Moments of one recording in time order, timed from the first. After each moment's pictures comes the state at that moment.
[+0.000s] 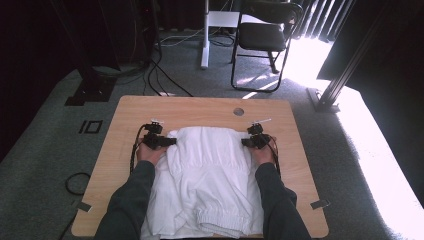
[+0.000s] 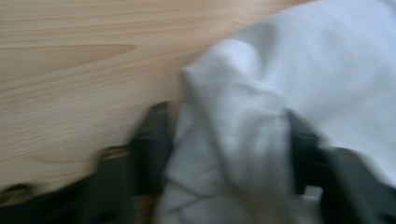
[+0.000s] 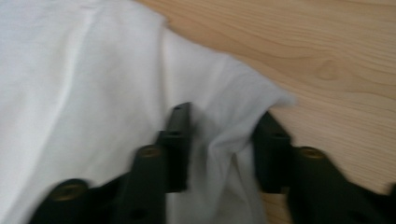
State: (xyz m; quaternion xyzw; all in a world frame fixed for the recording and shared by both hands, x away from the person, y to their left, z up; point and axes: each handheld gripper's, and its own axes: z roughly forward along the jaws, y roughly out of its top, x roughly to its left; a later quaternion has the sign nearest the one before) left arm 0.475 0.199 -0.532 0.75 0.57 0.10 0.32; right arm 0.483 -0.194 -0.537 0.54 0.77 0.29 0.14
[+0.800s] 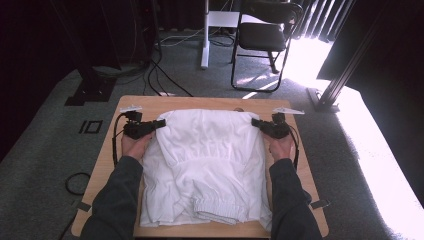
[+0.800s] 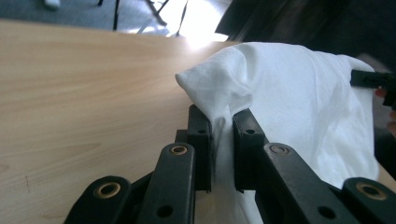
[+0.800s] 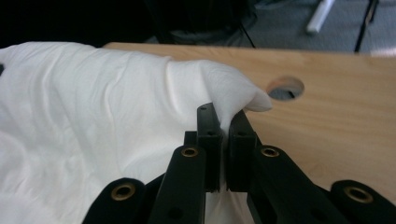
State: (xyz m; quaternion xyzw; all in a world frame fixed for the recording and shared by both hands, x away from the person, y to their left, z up) left arm 0.435 0.242 -0.439 0.70 0.48 0.08 0.52; right arm 0.457 -0.245 -0.457 0.47 0.70 0.52 0.12
